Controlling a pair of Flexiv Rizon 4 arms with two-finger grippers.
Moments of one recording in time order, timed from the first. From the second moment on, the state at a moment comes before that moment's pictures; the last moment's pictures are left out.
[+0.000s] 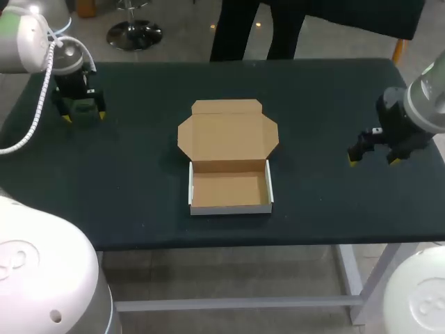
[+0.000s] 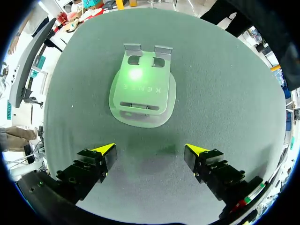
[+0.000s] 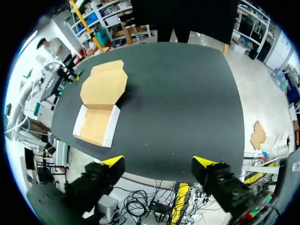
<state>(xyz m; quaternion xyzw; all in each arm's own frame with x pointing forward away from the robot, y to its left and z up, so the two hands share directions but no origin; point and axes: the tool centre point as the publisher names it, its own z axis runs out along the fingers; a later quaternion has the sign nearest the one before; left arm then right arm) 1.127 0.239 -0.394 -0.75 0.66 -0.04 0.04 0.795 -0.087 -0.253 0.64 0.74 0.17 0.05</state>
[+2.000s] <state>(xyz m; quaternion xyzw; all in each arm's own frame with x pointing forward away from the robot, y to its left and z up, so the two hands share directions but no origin) 1.183 0.256 -0.394 -0.75 0.66 -0.05 0.02 0.793 -0.087 -0.253 0.64 0.74 0.17 0.05</state>
